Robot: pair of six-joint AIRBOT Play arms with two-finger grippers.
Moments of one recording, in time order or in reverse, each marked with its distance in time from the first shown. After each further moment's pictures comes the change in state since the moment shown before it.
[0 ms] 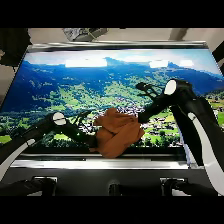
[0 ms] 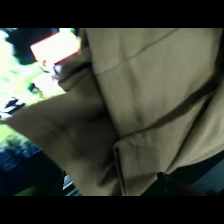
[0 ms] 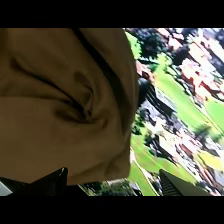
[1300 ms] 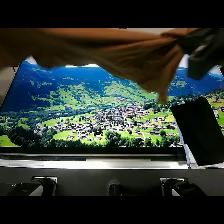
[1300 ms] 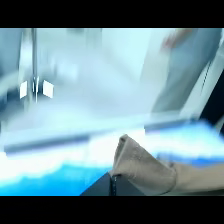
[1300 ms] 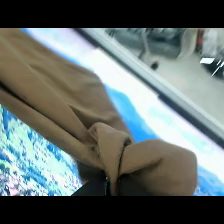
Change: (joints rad) left arm 0.395 0.395 1.048 0.146 0.095 -0.063; right arm -0.002 0.491 0.526 -0.010 -0.151 0.052
